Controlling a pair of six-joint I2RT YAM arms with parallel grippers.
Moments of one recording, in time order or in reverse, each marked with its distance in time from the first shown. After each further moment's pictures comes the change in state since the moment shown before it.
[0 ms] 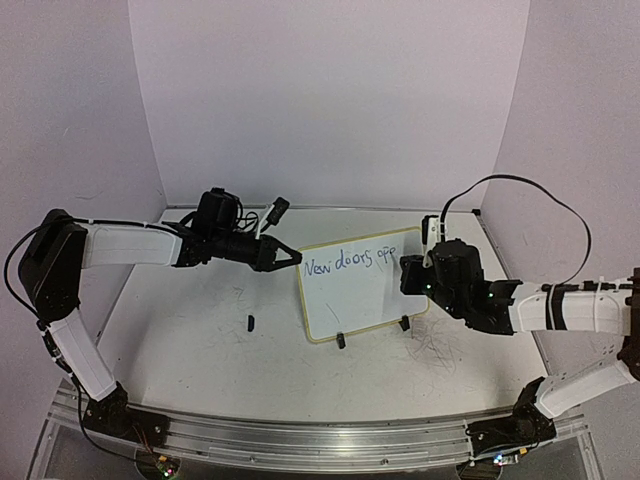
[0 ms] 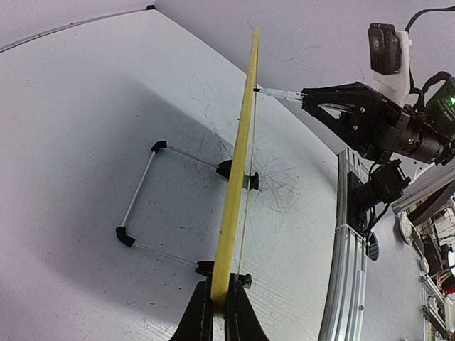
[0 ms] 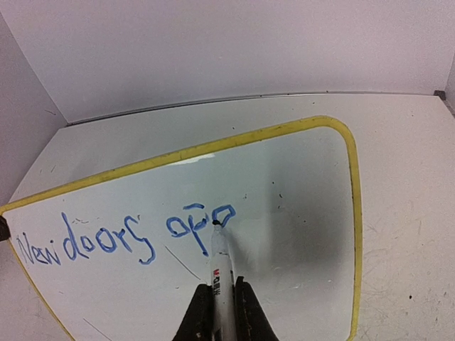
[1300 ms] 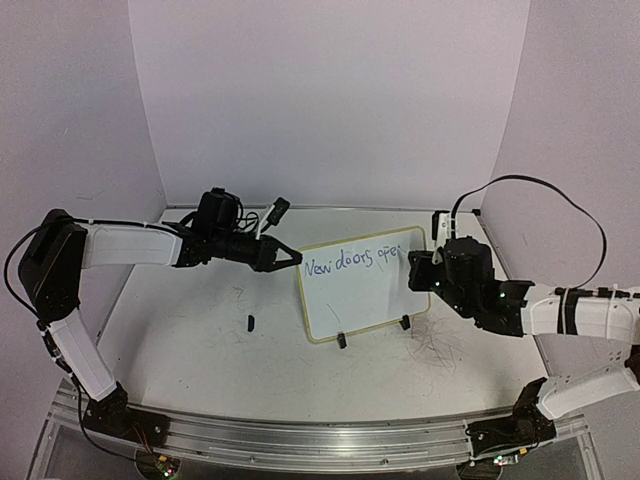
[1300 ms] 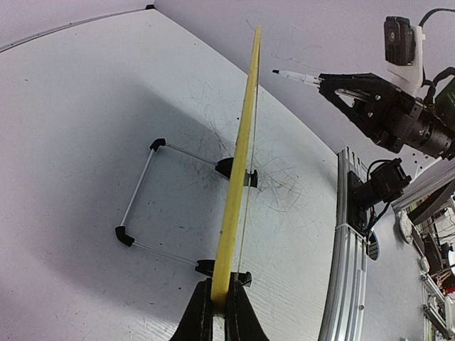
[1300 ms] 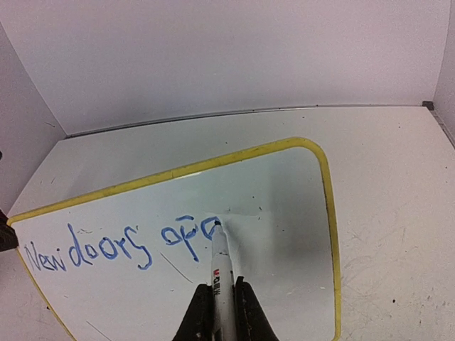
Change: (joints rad) left arm -0.002 0.000 0.000 -0.001 0.000 0.002; right arm -0.001 -0.086 -0.010 -0.029 0.030 -0.023
